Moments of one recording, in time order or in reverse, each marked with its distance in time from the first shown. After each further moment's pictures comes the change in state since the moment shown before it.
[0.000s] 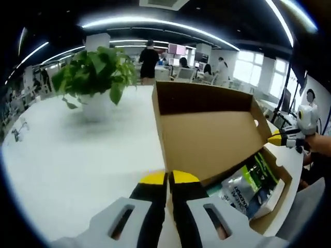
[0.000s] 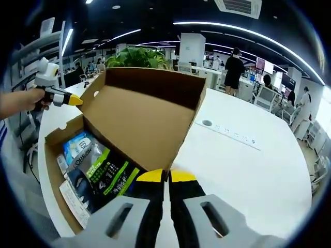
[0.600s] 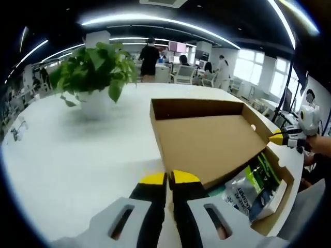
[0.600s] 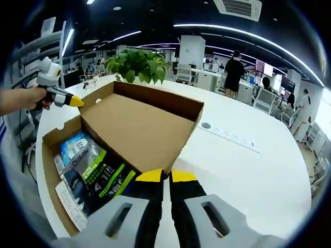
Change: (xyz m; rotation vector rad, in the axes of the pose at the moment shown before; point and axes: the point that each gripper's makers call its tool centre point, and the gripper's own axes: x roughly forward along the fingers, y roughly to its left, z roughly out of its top) left arm 0.011 0.005 -0.001 -0.007 0.020 -0.001; right arm 0.007 -0.005 0.002 -0.013 -0.016 -0.008
